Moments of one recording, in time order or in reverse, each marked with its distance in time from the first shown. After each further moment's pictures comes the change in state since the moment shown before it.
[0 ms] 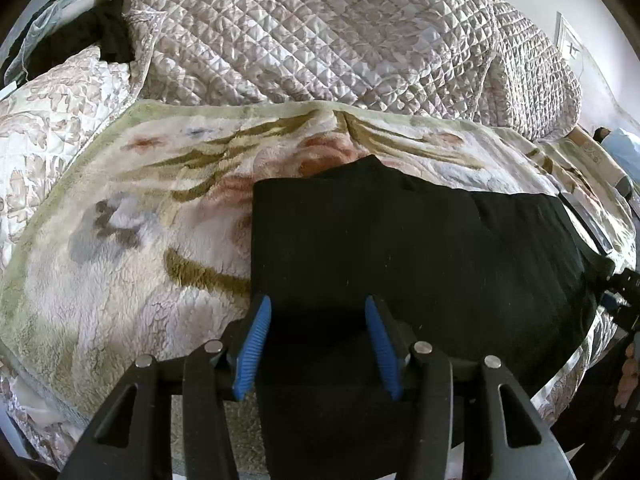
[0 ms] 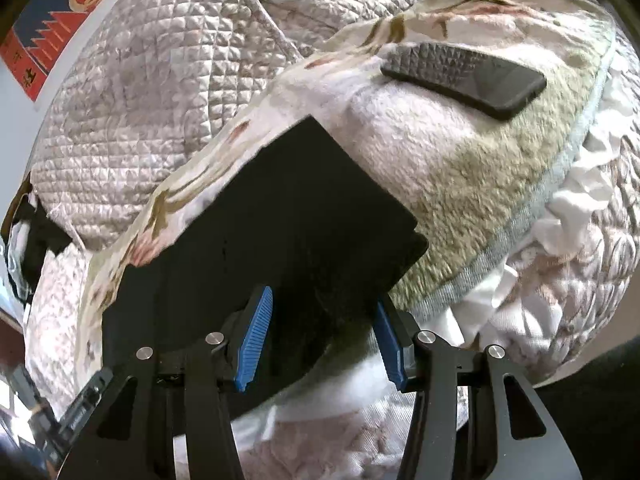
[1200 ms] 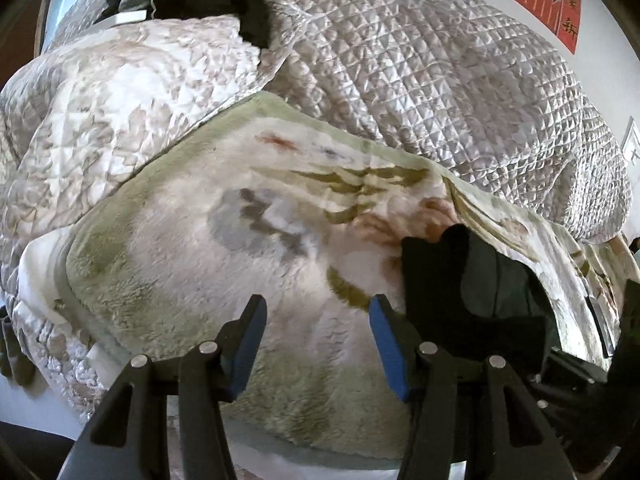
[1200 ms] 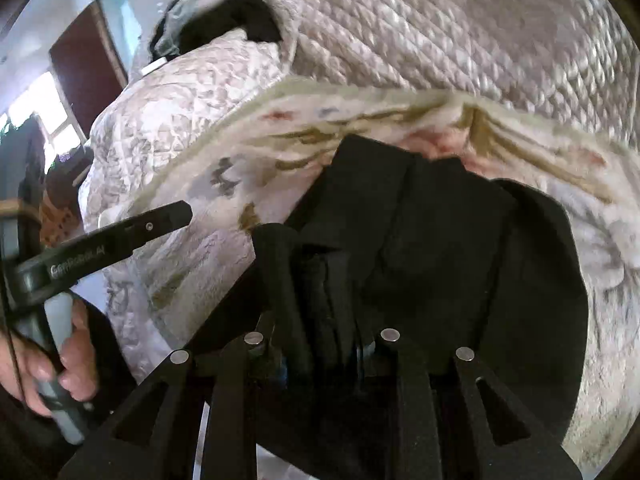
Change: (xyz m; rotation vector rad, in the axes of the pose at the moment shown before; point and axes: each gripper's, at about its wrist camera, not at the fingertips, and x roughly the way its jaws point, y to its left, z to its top) left arm -0.039 0.102 0.001 -0.331 -0.082 0.118; right arm 0.056 0.245 -0.117 -0.827 0.221 0.366
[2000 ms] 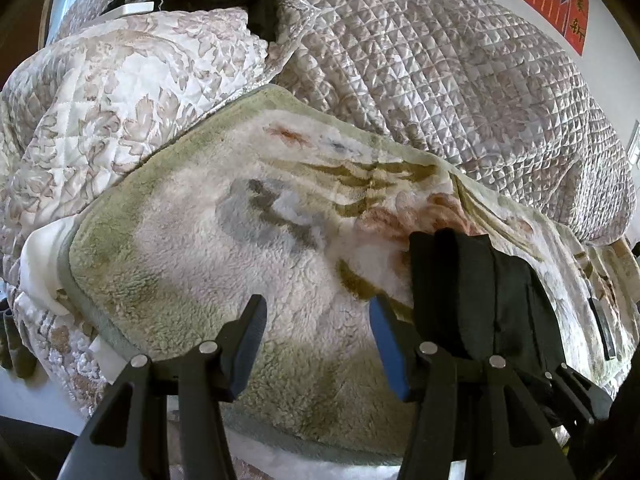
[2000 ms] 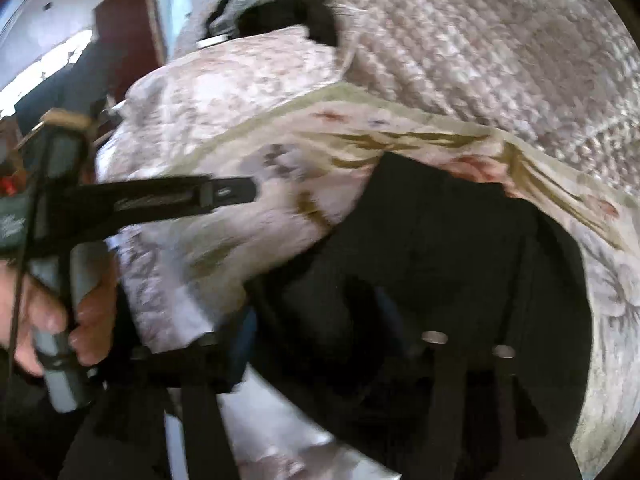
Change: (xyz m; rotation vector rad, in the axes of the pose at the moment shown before) left arm -0.001 0.005 -0.004 -0.013 0.014 0.011; right arm -0.012 0.048 -0.024 -0.199 -0.031 0.059
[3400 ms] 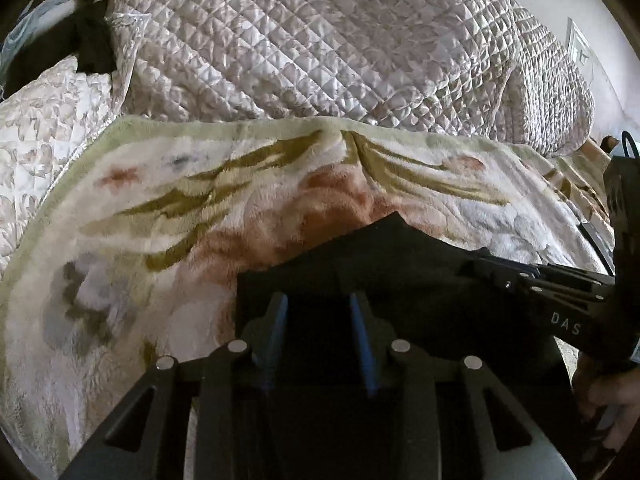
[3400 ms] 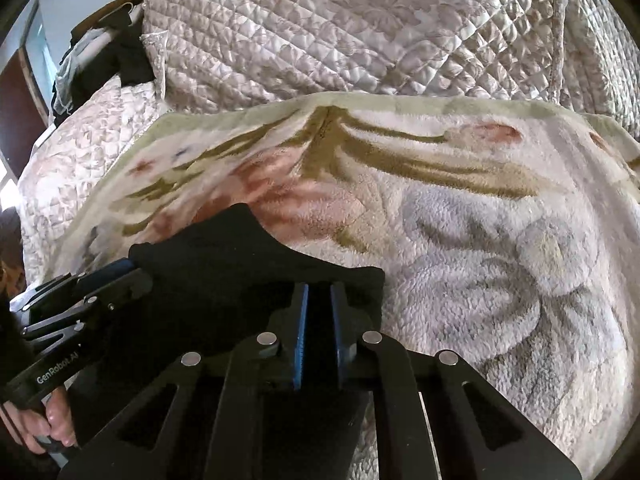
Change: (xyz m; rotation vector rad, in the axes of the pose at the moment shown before) left arm 0.073 -0.124 0.015 0.347 0.059 -0.120; right arm 0.020 -0.192 0.025 0.396 0.048 -0.246
